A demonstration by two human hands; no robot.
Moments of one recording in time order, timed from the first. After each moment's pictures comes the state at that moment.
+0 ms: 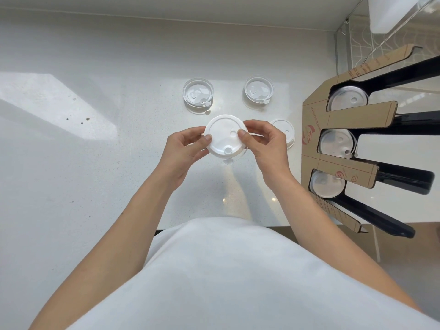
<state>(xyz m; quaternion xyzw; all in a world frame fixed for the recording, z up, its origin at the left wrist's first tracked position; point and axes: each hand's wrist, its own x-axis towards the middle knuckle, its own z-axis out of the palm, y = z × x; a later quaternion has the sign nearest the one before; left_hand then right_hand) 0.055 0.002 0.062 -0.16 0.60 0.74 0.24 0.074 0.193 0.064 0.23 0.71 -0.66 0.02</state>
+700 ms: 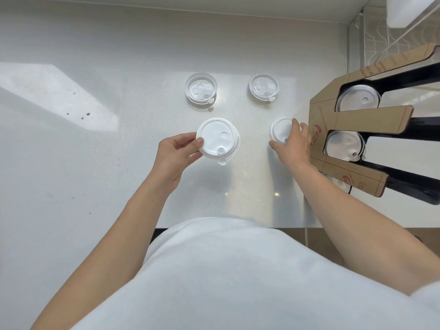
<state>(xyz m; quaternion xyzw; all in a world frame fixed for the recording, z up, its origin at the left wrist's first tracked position) 0.055 -0.009 0.049 -0.24 0.61 0.72 0.22 0.040 0.287 -0.035 0.27 0.92 -0.26 0.12</state>
